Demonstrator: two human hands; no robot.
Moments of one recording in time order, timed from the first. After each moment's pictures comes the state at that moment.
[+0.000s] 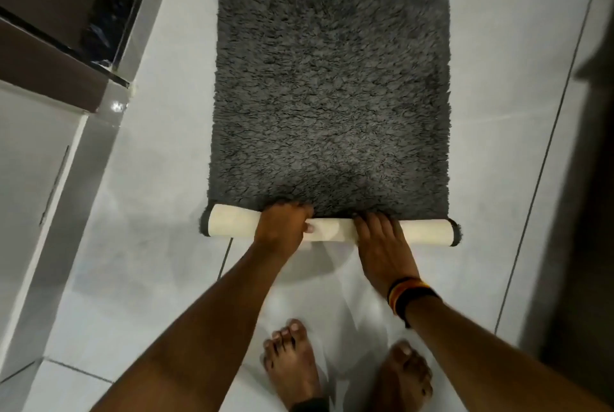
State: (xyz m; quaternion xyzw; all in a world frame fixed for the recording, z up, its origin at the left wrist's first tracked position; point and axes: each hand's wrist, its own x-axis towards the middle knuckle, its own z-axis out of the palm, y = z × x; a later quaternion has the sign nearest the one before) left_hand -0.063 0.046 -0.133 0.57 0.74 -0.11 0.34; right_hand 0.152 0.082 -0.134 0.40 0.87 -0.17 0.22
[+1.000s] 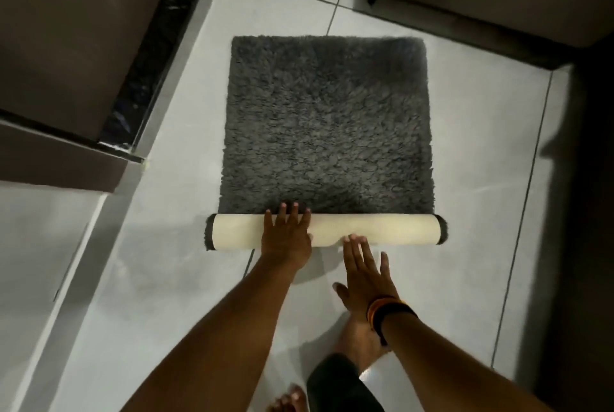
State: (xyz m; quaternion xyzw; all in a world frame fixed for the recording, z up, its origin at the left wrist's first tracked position) left_hand -0.102 0.161 -0.094 0.55 0.73 -0.22 0.36; right_hand 0.091 0.160 -0.103 0.43 0.79 -0.31 0.31
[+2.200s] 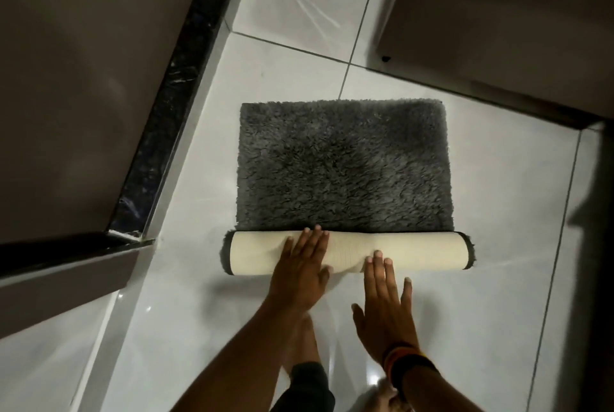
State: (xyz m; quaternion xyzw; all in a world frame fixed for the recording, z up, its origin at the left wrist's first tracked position) left_hand -0.181 0.261 -0.098 0.59 0.70 -0.10 0.38; right_hand 0.010 0.272 -0.070 0.52 0.78 -0.25 0.24
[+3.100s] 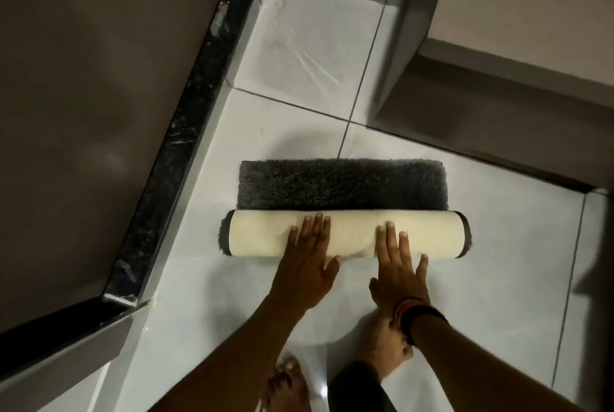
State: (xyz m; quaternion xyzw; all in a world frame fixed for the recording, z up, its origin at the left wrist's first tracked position) left_hand -0.228 0.401 -0.078 0.60 0.73 0.03 0.32; right_hand -0.041 0.470 -0.078 0.53 0.76 -0.27 0.26
